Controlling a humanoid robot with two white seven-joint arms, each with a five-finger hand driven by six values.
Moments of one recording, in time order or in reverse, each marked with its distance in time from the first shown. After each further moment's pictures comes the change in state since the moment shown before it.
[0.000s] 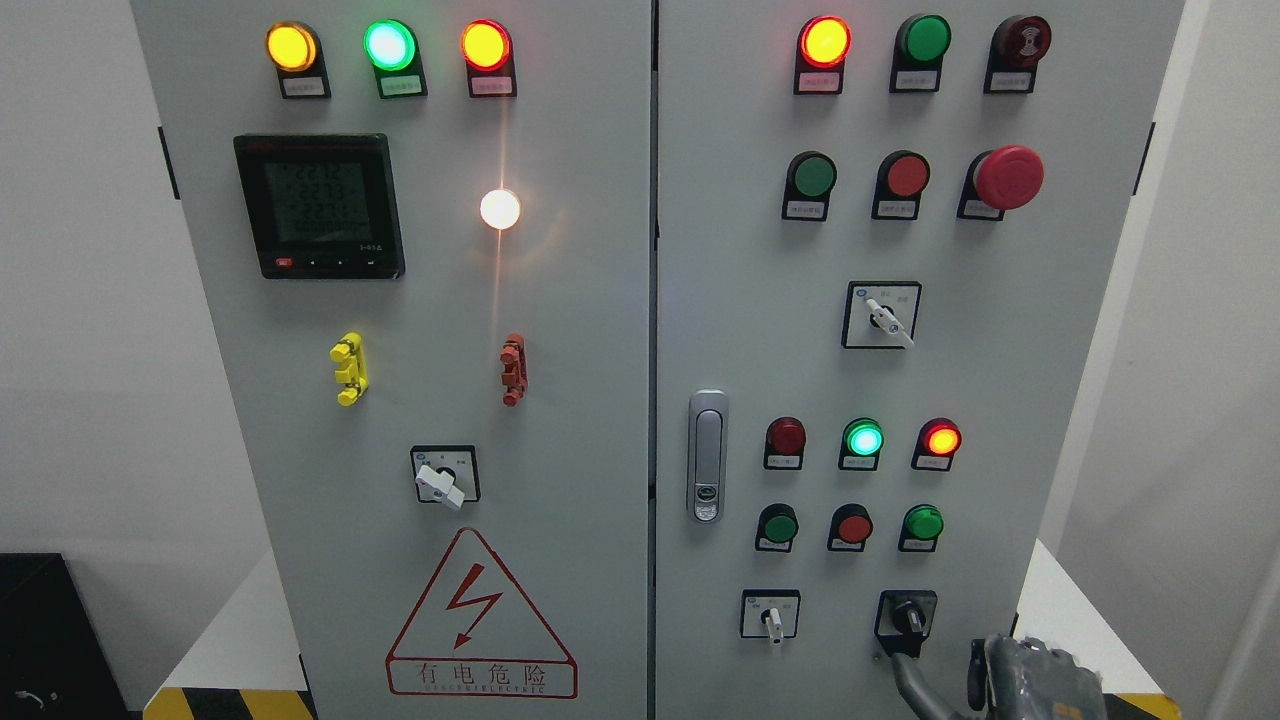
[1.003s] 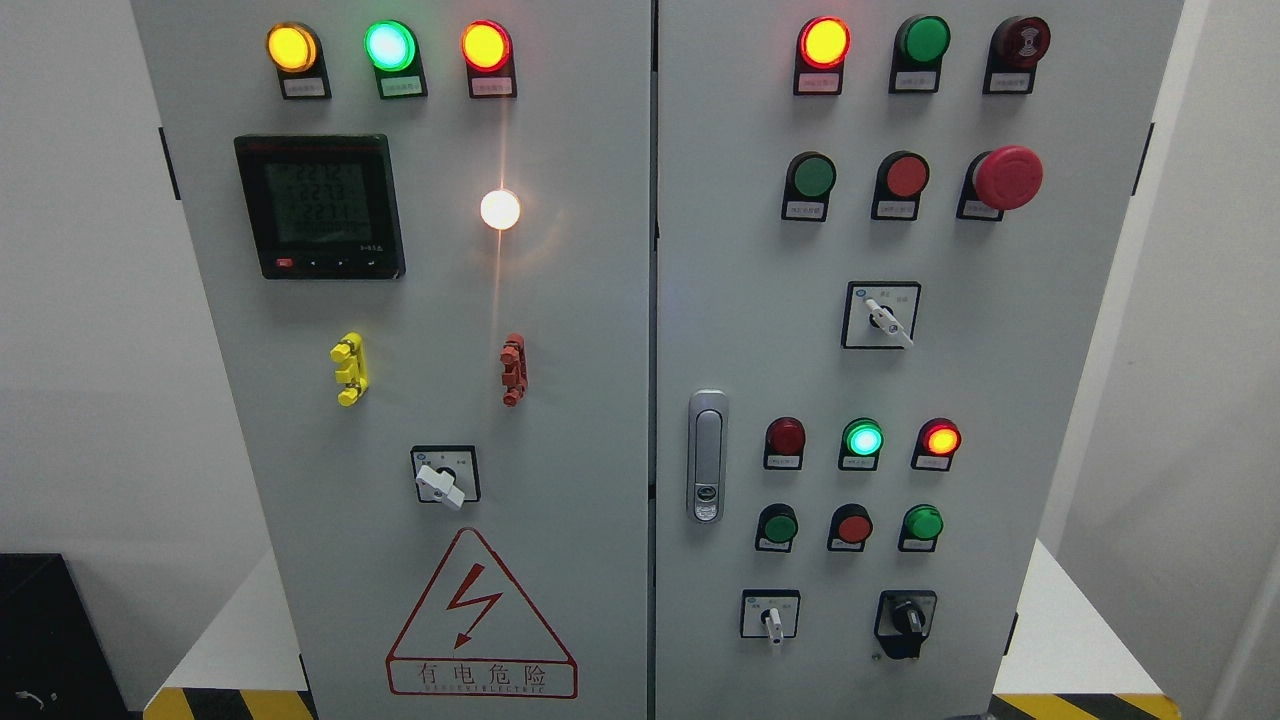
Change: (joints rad) left arm 0.000 0.000 0.000 0.000 0.000 0.000 0.003; right arm 0.302 -0.002 0.117 -0.170 -0.900 -0.113 -0.159
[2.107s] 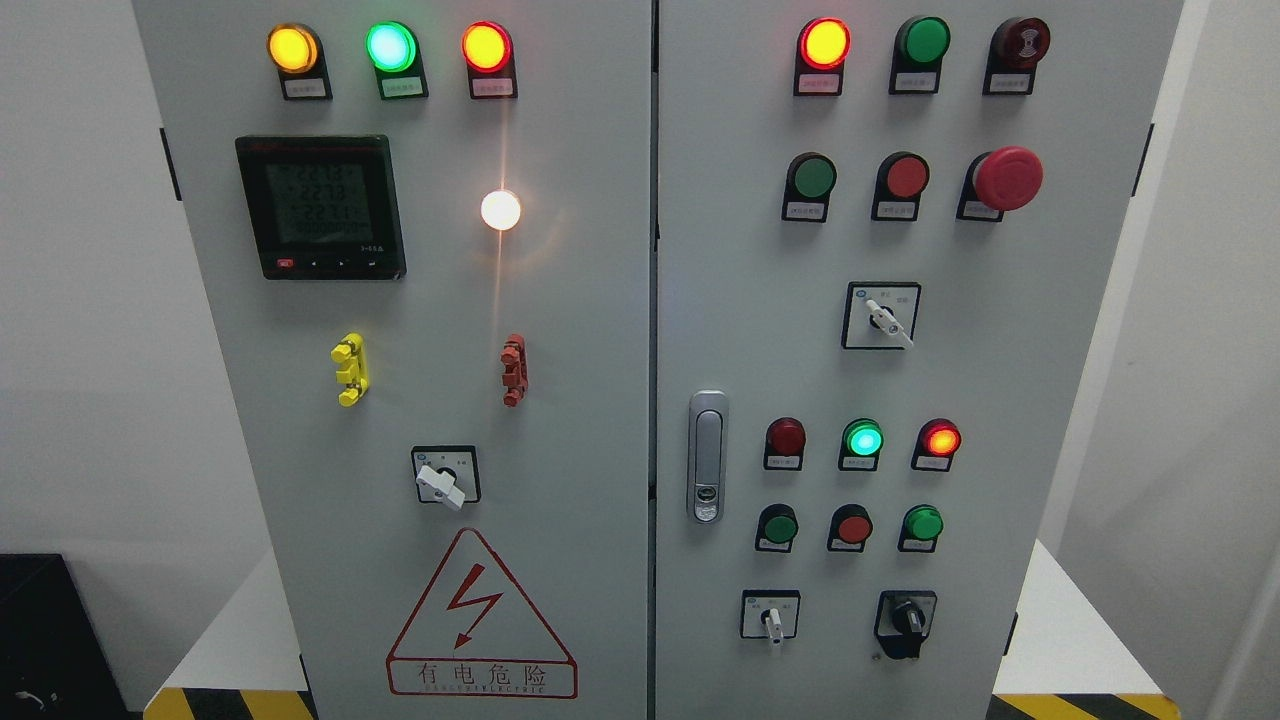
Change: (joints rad) left arm 0.000 0.000 0.000 0.000 0.000 0.000 0.000; right arm 0.162 -0.010 0.062 -0.135 -0.461 -0.020 0.100
